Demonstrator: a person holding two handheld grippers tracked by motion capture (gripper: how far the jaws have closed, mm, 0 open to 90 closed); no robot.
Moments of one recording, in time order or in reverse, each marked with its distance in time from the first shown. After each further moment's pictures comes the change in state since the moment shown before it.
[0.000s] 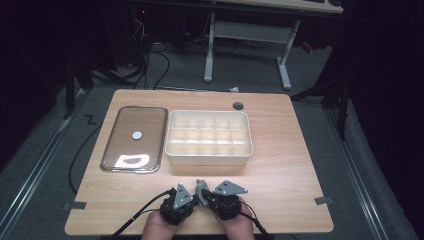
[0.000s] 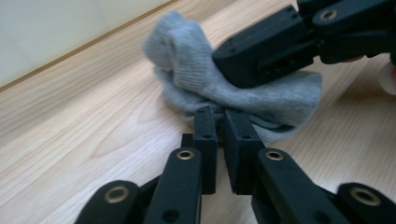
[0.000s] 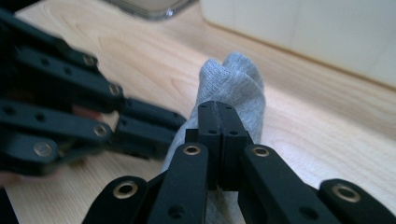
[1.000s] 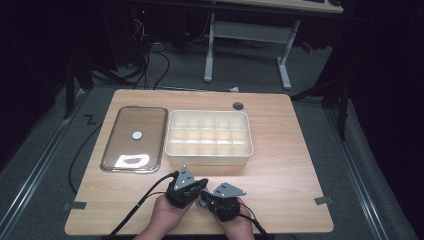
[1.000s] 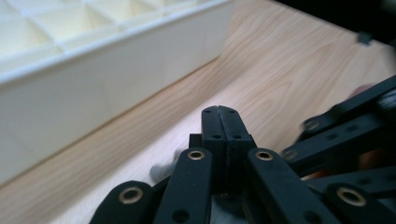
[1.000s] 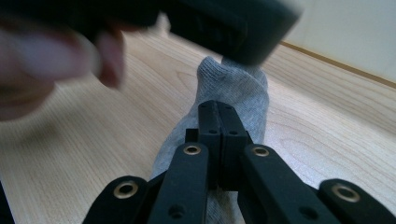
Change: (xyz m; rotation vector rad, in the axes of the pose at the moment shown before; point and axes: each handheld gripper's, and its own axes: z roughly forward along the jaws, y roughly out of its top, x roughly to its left) left arm 0.014 0.045 0.008 -0.132 -0.072 -0.075; right arm 0.001 -0.006 0.004 -0.011 0.019 -0.044
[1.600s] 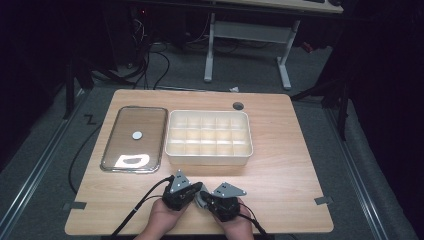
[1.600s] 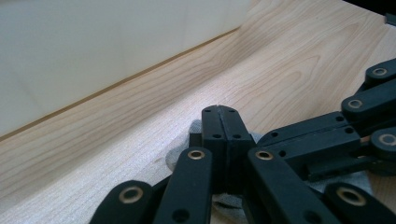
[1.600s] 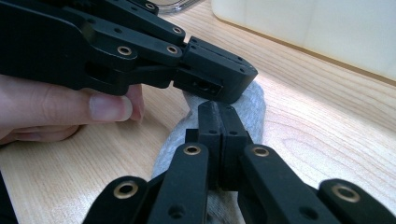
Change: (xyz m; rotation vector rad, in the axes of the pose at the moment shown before) left arm 0.014 -0.028 0.008 0.002 0.012 -0.025; right arm 0.000 0.000 0.000 -0.004 0.006 0.013
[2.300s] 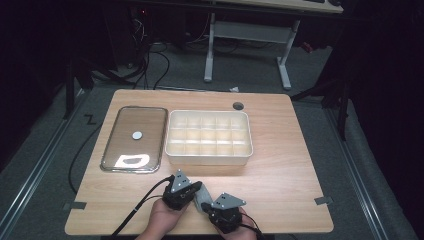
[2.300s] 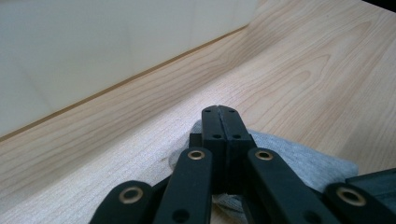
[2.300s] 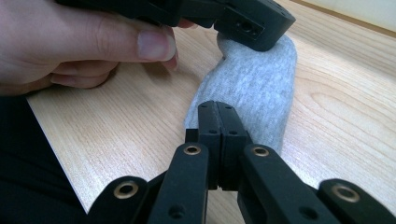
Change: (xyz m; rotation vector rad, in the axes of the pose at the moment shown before) left arm -0.001 0.000 0.001 0.010 0.032 0.000; right arm 0.014 -0.017 -0.013 0.074 0.022 -0.049
